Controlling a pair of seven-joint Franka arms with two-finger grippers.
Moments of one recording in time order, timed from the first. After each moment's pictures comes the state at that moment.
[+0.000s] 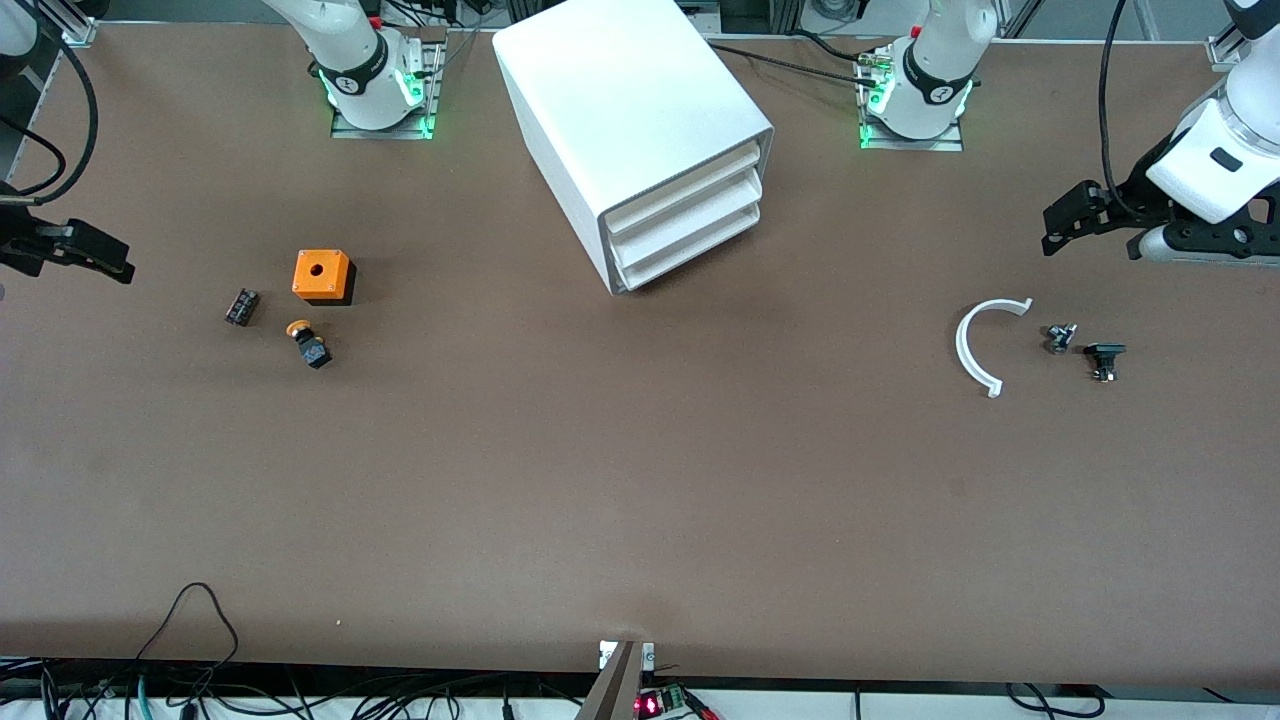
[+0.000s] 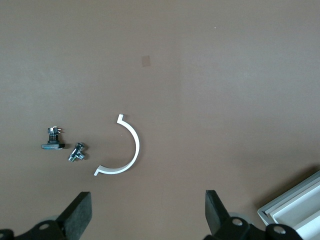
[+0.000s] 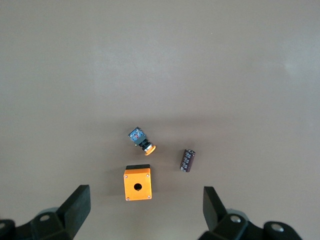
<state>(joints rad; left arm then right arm) 0.10 -0.10 -0.14 -1.78 -0.04 1.70 -0.02 0.04 0.05 -0.11 -1.61 -0.07 1.65 -0.01</state>
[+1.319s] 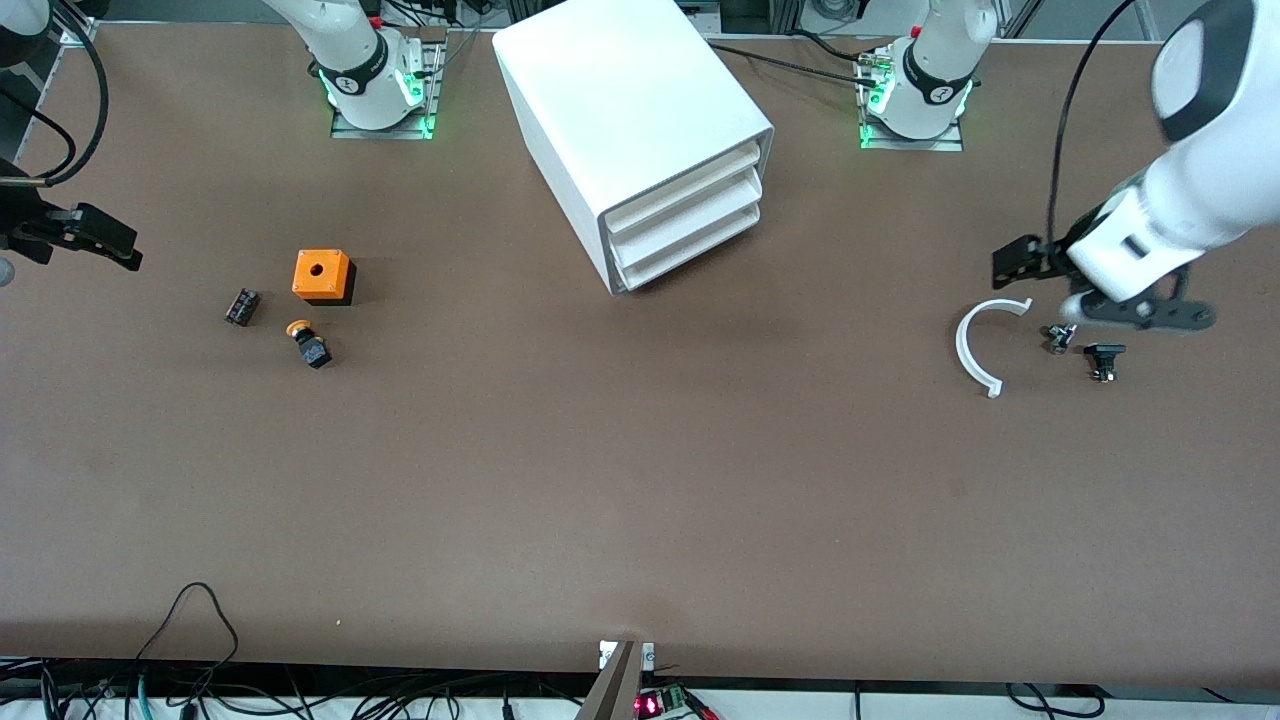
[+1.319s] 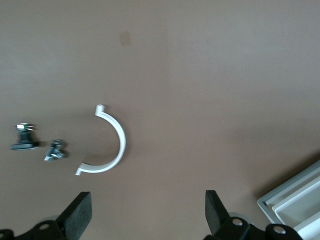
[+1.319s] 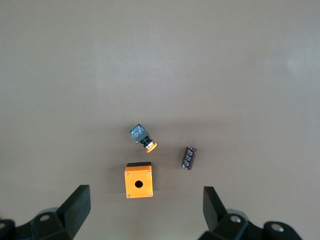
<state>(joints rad) 0.07 0.09 -0.18 -1.77 -0.04 1.70 -0.01 0.05 0.01 -0.11 -1.66 -0.07 1.67 -0.01</state>
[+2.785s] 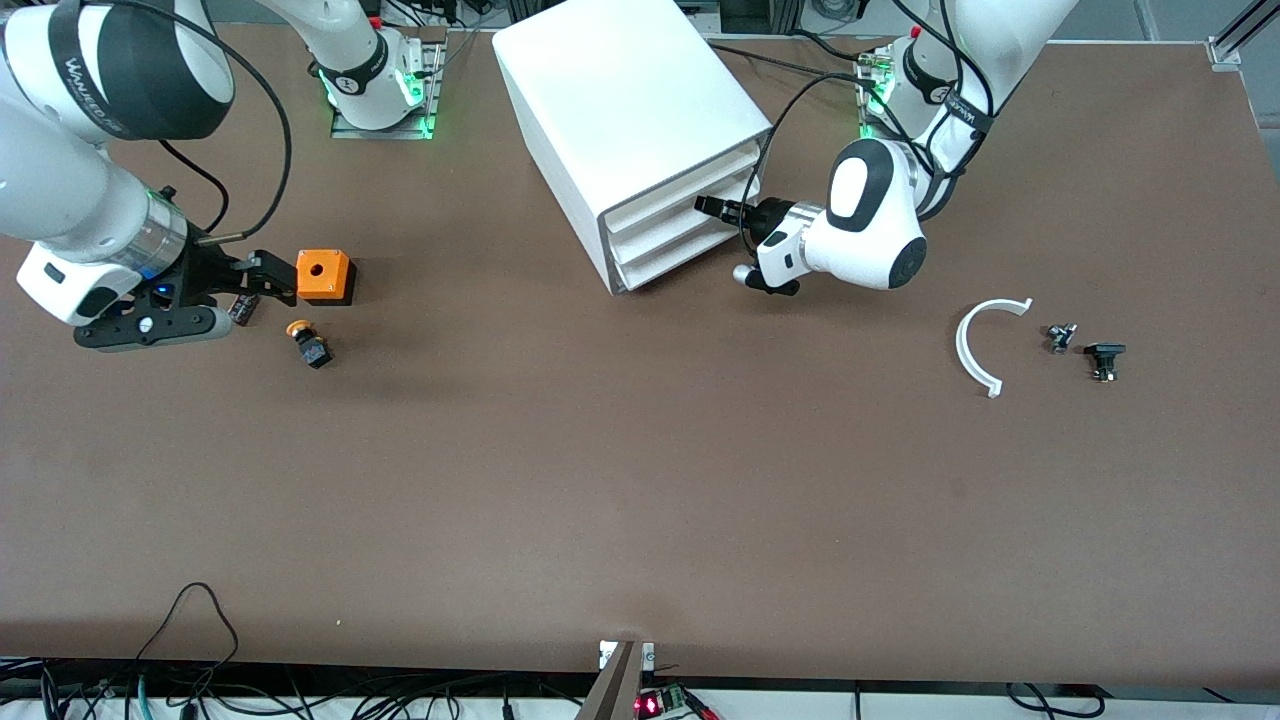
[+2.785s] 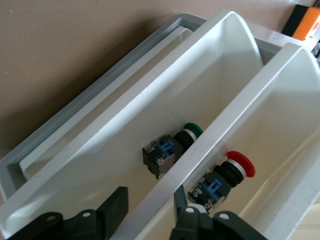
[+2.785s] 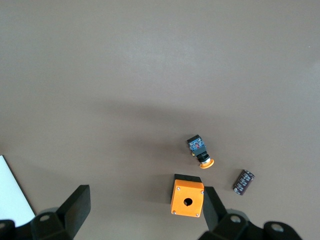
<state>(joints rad) 0.00 0.34 -0.53 -2.23 -0.96 2.04 0.19 0.25 0.14 -0.11 -1.67 0.00 1.74 -0.01</state>
